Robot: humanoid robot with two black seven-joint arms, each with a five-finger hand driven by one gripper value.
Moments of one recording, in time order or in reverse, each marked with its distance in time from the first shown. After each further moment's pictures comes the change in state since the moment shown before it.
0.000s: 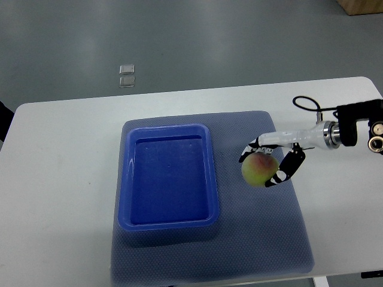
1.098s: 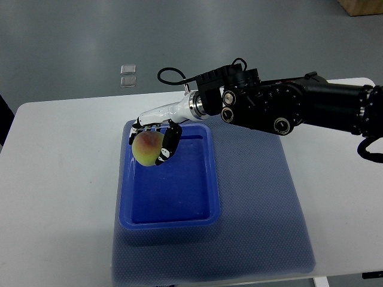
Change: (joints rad) left arm 0.001 0.000 -0.003 -0.004 0.000 -0.002 0.000; right arm 0.158 0.805 -0.037 -0.602 0.047 0.018 -0.006
